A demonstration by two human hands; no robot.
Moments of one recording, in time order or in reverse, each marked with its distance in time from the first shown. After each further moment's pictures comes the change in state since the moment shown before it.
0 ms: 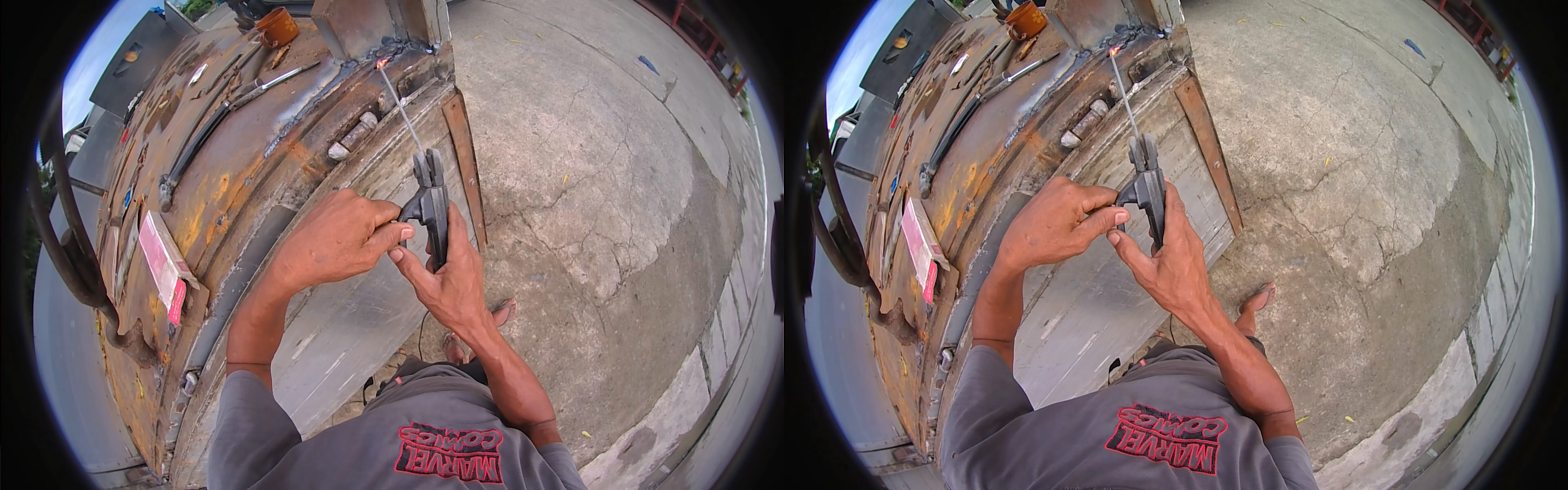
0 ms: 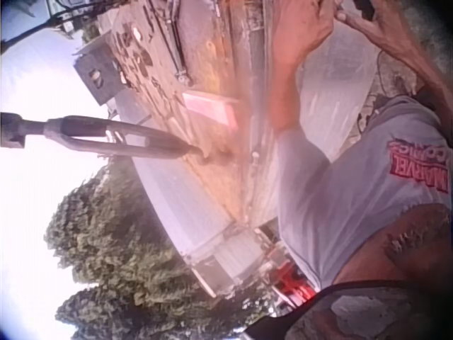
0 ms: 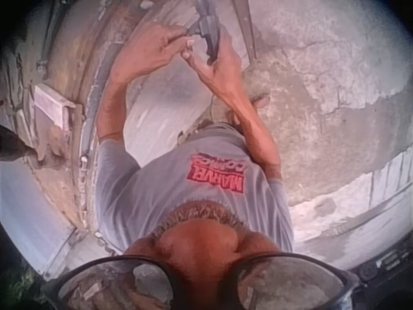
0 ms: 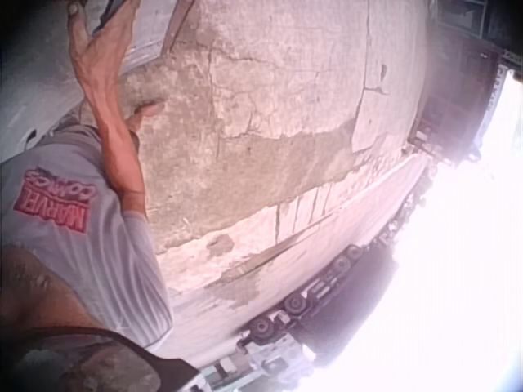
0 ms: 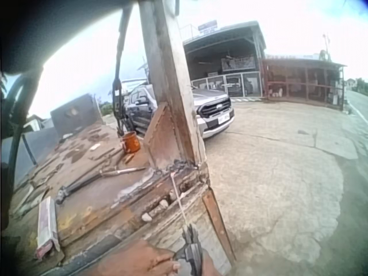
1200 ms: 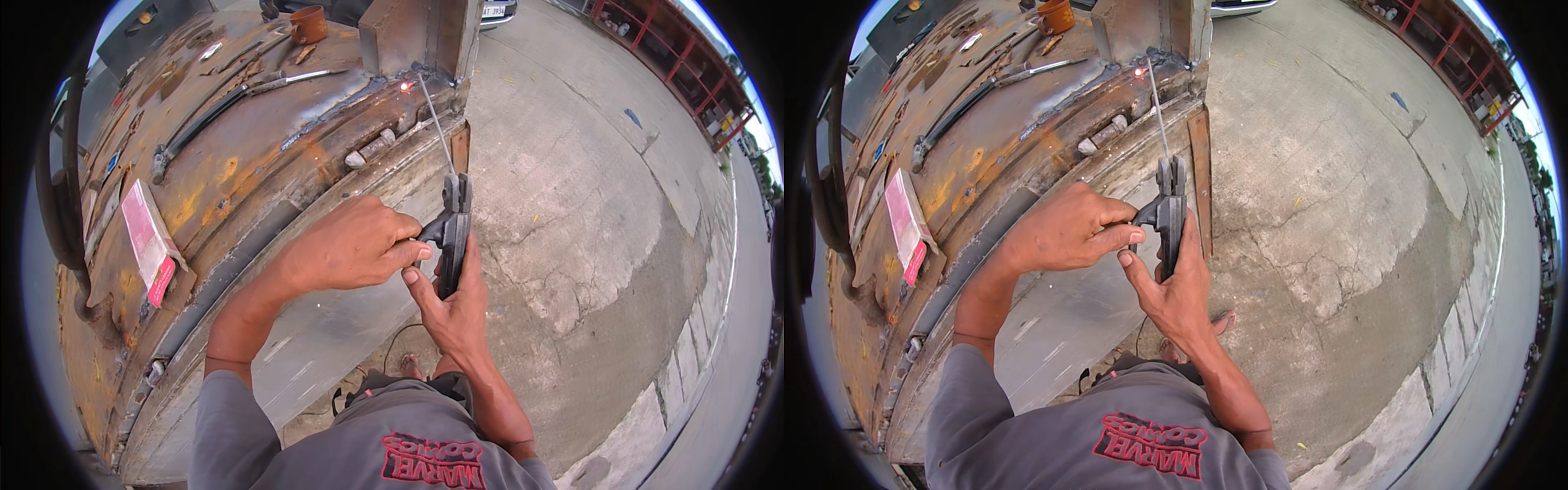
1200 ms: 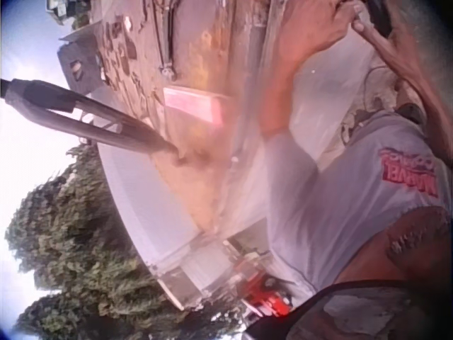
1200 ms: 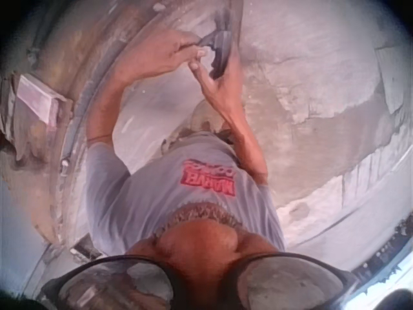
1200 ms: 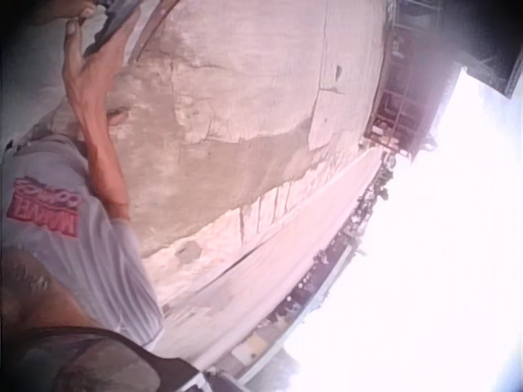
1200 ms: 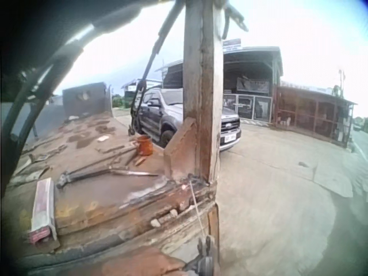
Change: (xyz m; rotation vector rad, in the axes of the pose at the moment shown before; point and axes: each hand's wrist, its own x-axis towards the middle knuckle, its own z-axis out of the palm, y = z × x) left_hand -0.010 0.005 -0.011 -0.090 0.038 0.140; right_hand -0.013 -0.028 -0.010 -0.107 0.007 -0.032
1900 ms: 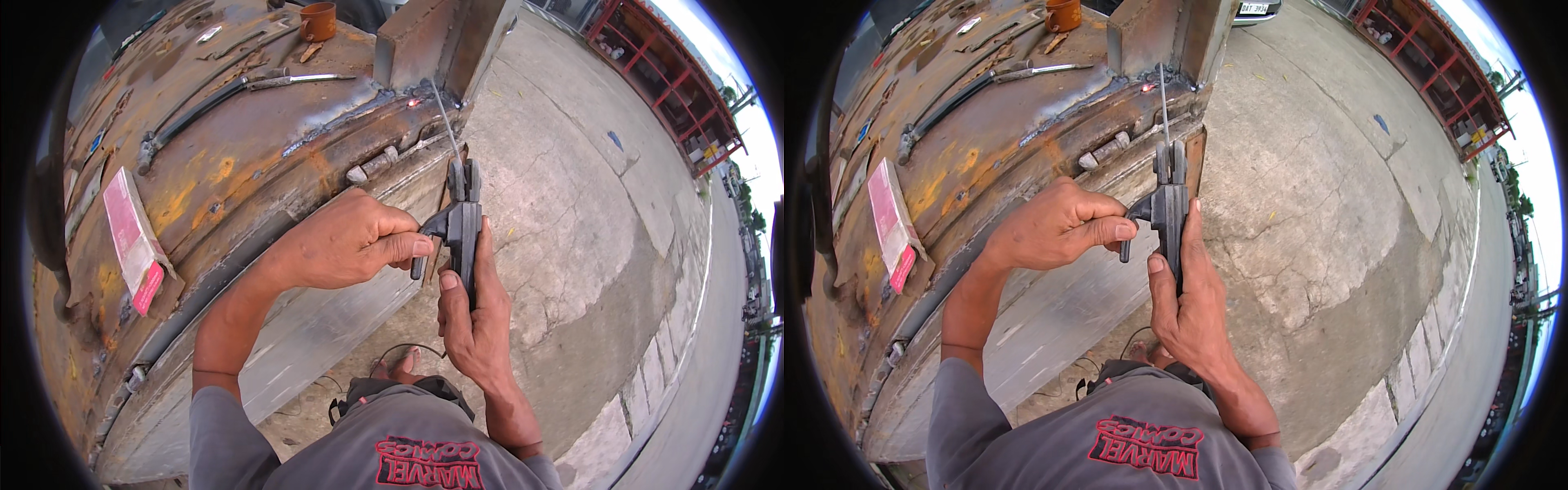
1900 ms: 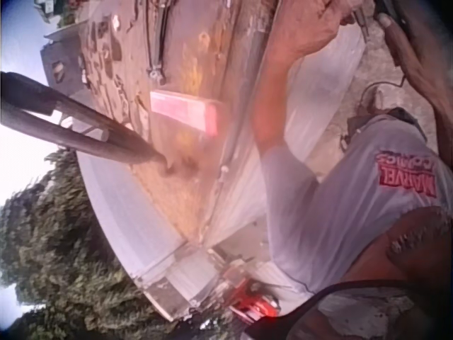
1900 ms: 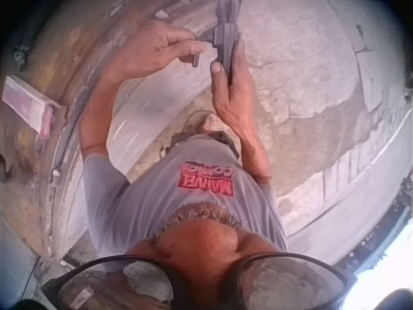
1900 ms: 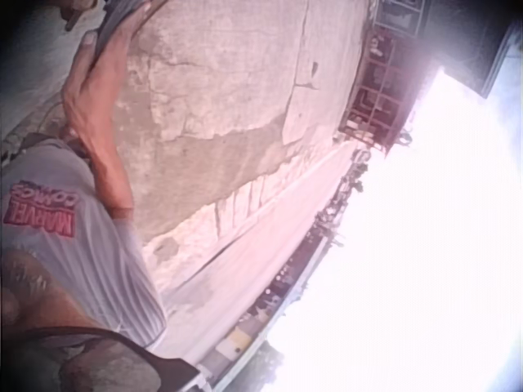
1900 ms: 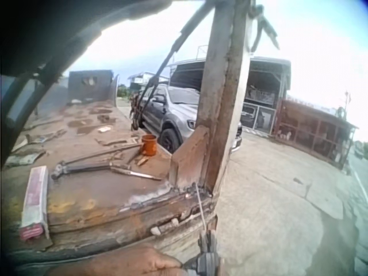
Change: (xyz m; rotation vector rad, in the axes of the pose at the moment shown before) left_hand -0.004 -0.013 -0.028 -0.410 0.093 0.039; right_hand 0.016 -0.053 -0.030 -0.151 -0.128 -0.079
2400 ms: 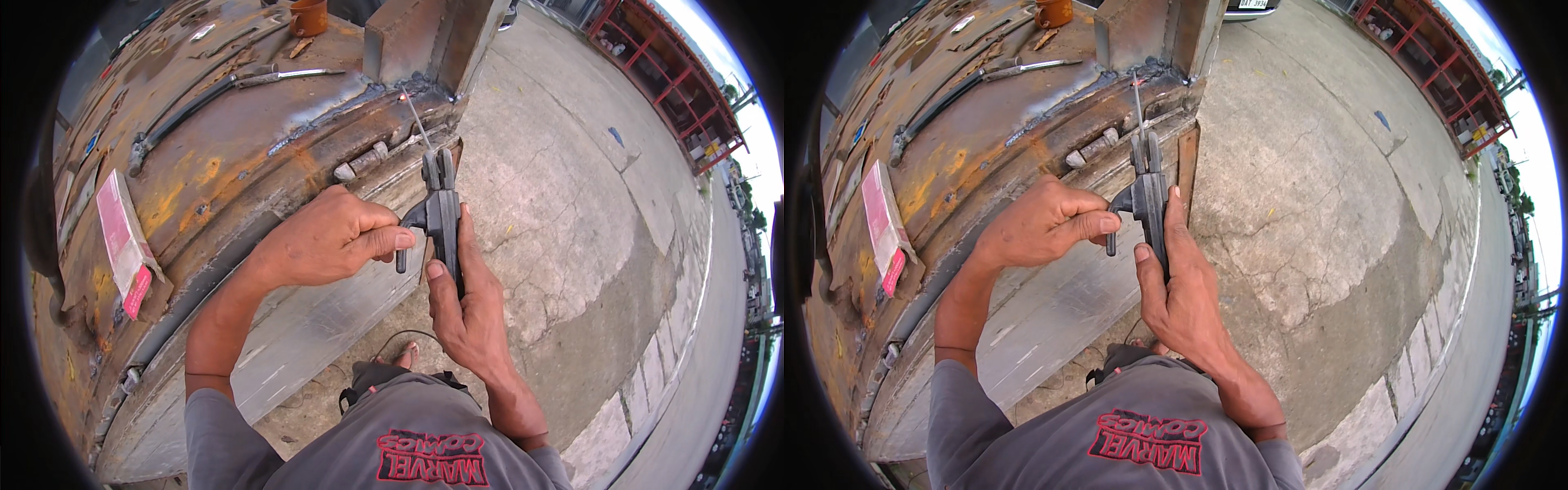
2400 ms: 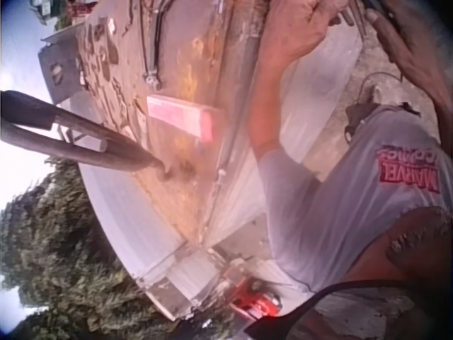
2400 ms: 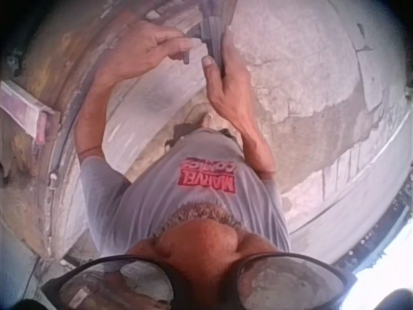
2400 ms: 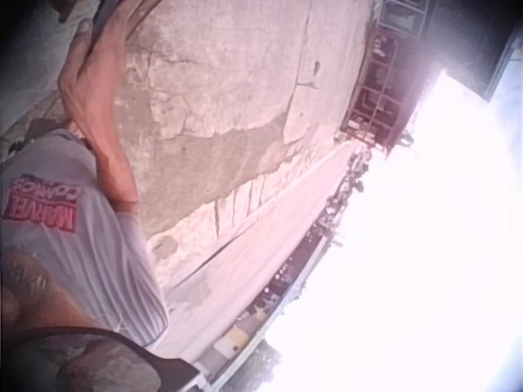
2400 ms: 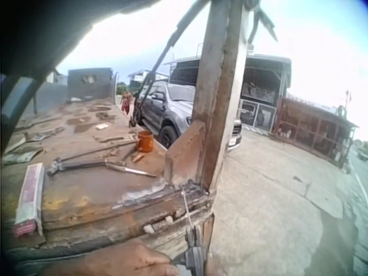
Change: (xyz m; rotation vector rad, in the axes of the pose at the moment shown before) left_hand 0.004 -0.011 0.003 0.098 0.033 -0.072; right_hand 0.022 0.011 -0.006 -0.073 -0.051 -0.069
